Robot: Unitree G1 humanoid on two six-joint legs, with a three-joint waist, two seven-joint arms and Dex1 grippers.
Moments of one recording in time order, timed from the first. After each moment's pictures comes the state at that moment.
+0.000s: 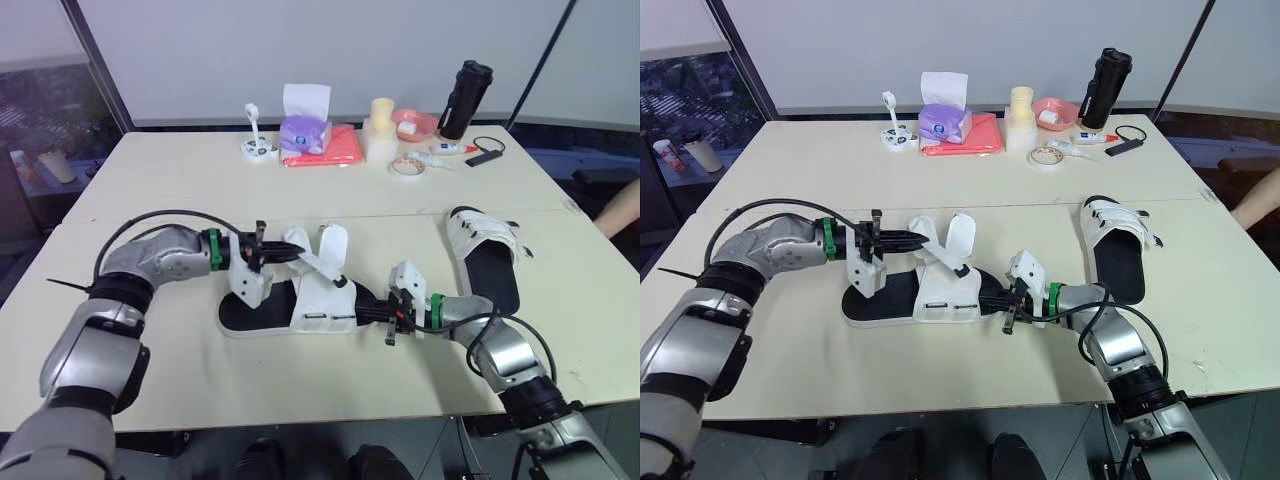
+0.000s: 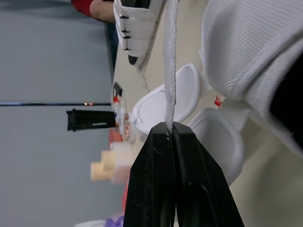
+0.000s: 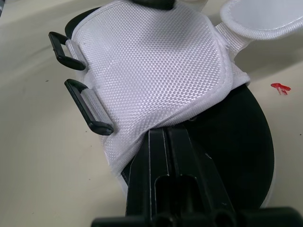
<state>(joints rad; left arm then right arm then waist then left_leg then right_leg) -1.00 0.67 -0.33 0.93 0.85 -1.37 -0.20 -0.40 -0.52 0.21 0.10 0.29 0.28 1.01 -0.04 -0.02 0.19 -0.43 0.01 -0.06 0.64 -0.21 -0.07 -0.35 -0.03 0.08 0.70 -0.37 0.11</state>
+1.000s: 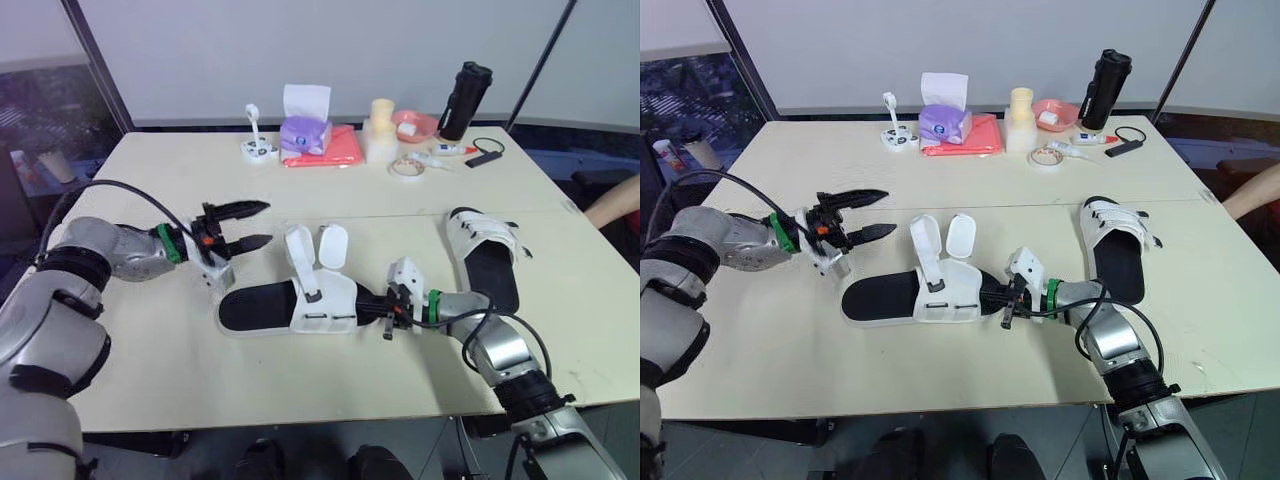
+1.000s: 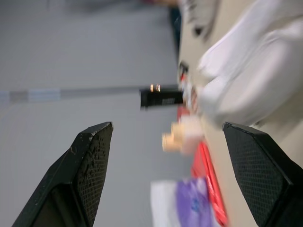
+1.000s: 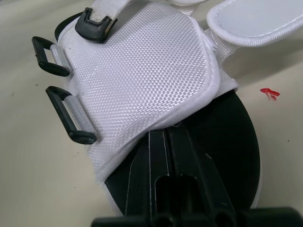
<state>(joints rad) -1.20 0.73 -0.58 1.43 1.00 -1.45 0.48 -0.43 -0.50 0.21 0.18 0.27 0.24 1.01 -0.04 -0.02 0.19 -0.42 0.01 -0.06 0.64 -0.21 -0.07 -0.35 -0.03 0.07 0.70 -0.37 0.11</state>
